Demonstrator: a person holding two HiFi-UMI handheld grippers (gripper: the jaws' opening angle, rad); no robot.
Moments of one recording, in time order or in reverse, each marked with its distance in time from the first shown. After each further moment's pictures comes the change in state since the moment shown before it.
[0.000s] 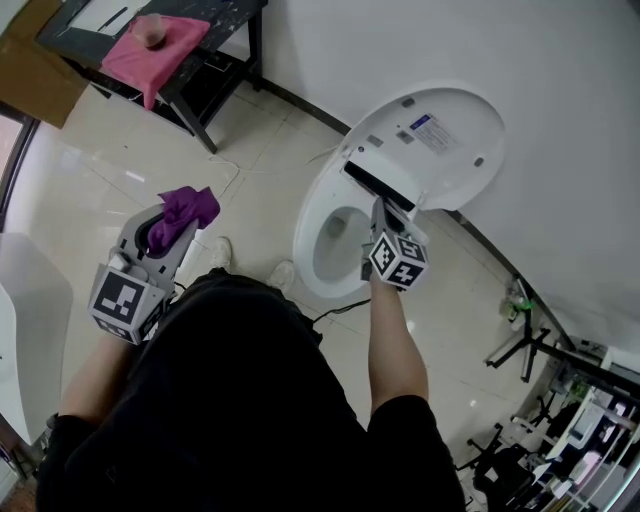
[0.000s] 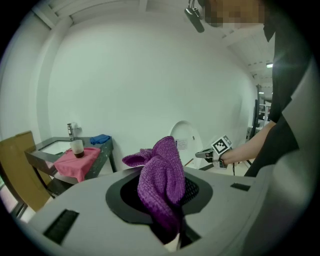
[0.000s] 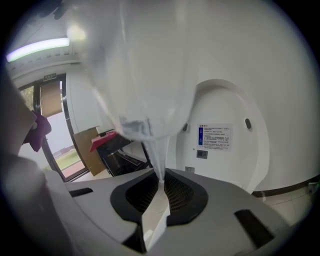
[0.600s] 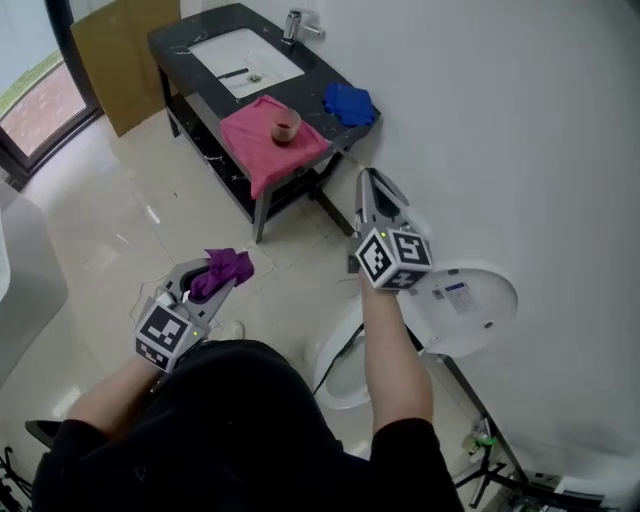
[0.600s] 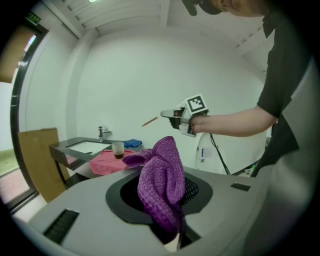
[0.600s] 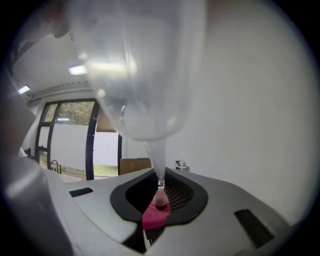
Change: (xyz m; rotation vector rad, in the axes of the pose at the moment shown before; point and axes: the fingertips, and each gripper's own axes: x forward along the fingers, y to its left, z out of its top) left arm -0.072 0.161 -0.030 -0.066 -0.104 0.159; right arm 0.128 0.417 0.298 -0.310 -0.392 0.530
